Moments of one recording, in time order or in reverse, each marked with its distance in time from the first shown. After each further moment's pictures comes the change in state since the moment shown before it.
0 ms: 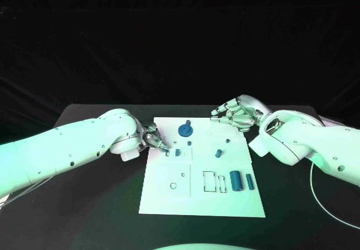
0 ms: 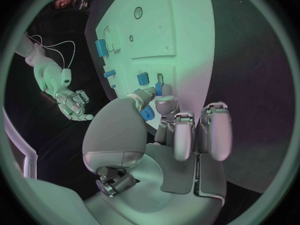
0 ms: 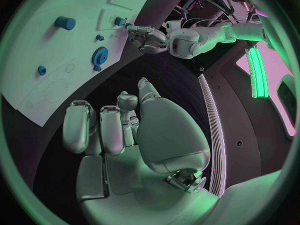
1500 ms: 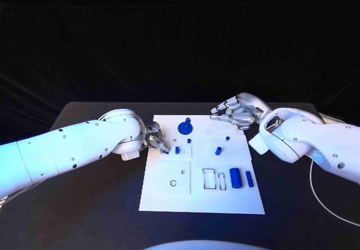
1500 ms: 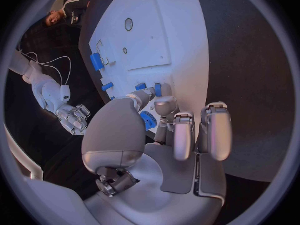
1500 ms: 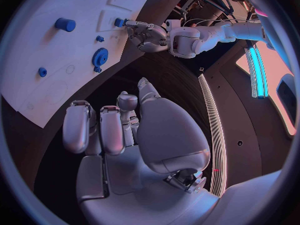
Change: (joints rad) left arm -0.011 0.010 0.004 0.026 -0.115 0.059 -0.010; left_hand -0.017 -0.017 0.020 -0.020 0.009 0.012 -0.005 0.003 0.000 0.012 -0.005 0.008 0.014 0.000 0.000 0.000 0.001 0.000 0.000 0.000 0.000 0.000; right arm 0.000 0.000 -0.002 -0.001 0.003 0.006 0.000; right_hand 0.000 0.000 0.000 0.000 0.000 0.000 0.000 0.000 0.000 0.000 0.000 0.000 0.000 0.000 0.000 0.000 0.000 0.000 0.000 0.000 0.000 0.000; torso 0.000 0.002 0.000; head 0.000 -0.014
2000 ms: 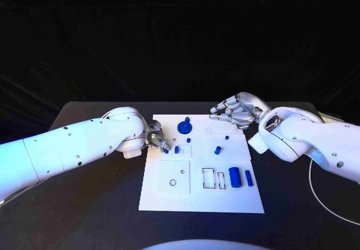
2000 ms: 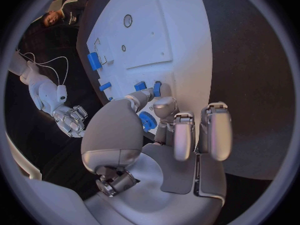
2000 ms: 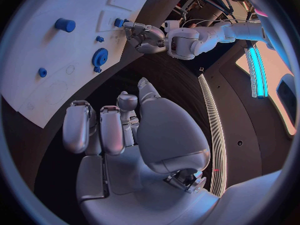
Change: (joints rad) left arm 0.004 0.034 0.000 -0.033 -0.005 0.015 -0.024; left_hand -0.068 0.005 0.043 -0.034 0.000 0.011 -0.008 0.006 -0.010 0.014 -0.007 0.017 0.016 0.001 -0.001 0.000 0.000 0.000 0.000 0.000 0.000 0.000; right arm 0.000 0.000 0.000 0.001 0.000 0.001 0.000; right_hand 0.000 0.000 0.000 0.000 0.000 0.000 0.000 0.000 0.000 0.000 0.000 0.000 0.000 0.000 0.000 0.000 0.000 0.000 0.000 0.000 0.000 0.000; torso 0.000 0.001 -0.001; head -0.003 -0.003
